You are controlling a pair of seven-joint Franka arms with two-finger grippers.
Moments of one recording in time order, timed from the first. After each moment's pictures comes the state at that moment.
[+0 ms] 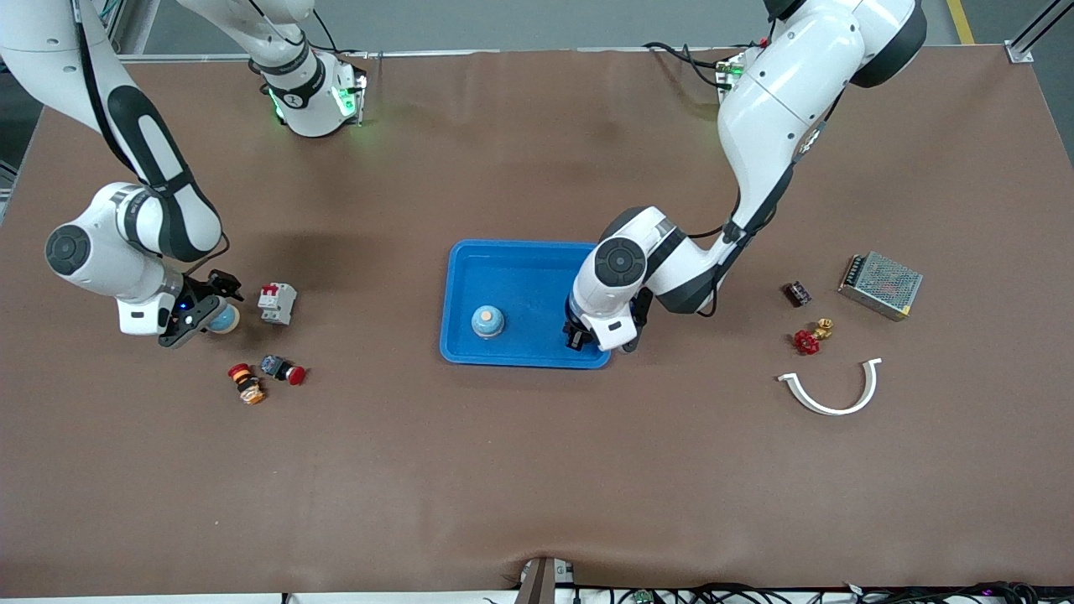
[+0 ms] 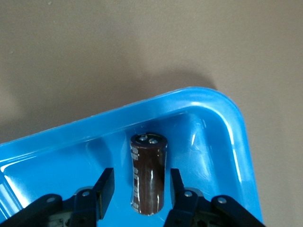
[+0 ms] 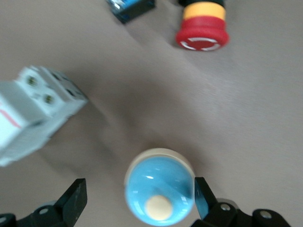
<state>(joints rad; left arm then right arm) -0.32 0.82 -0.42 -1.59 0.25 2.38 -2.01 -0.18 0.37 -0.05 -2.21 0.09 2.47 -1.03</state>
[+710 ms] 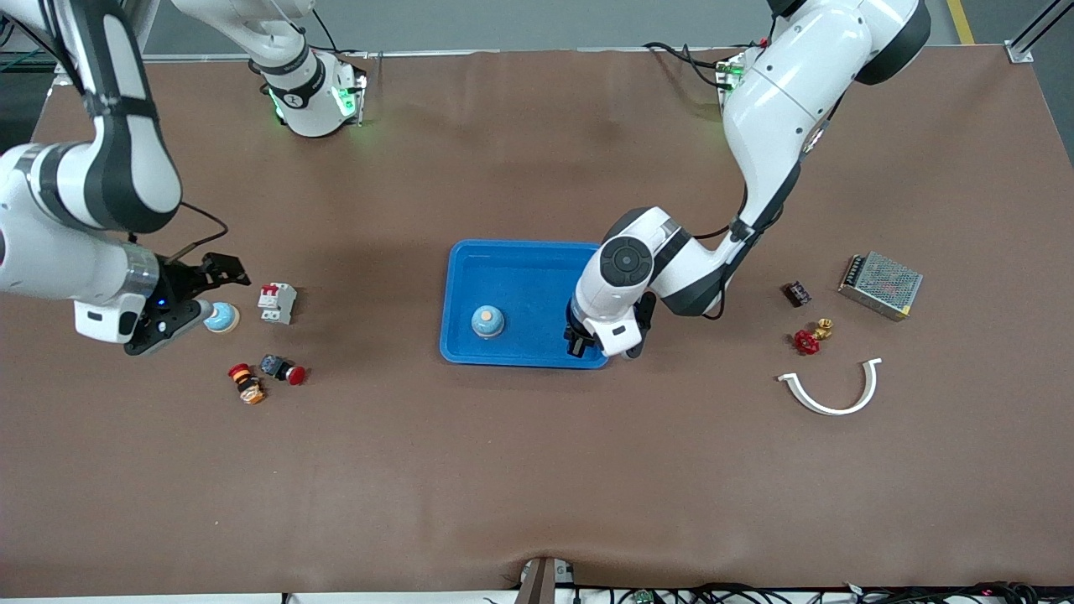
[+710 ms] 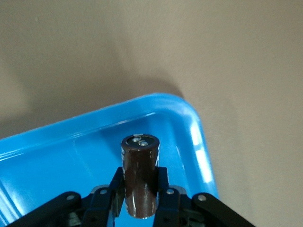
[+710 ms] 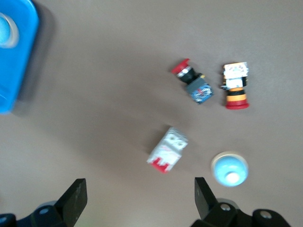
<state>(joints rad) -0.31 0.78 -0.42 -1.56 0.26 2.36 -2.00 0.03 0.18 -0.01 -1.86 0.12 1.83 -0.48</state>
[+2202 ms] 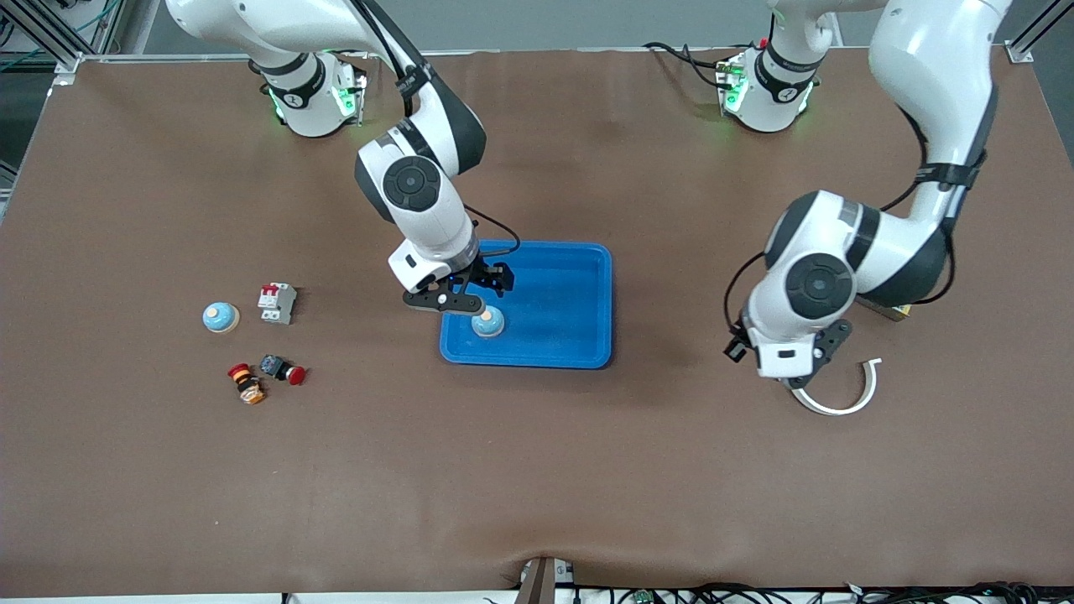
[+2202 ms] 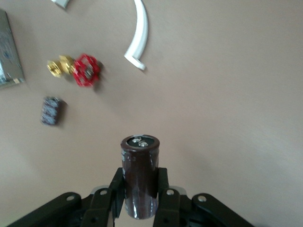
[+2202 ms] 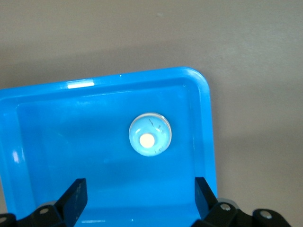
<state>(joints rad) 0.06 0.48 -0.42 -1.69 0.28 1.94 -1.24 0.66 0.43 -0.01 -1.82 0.09 2.33 0.75</state>
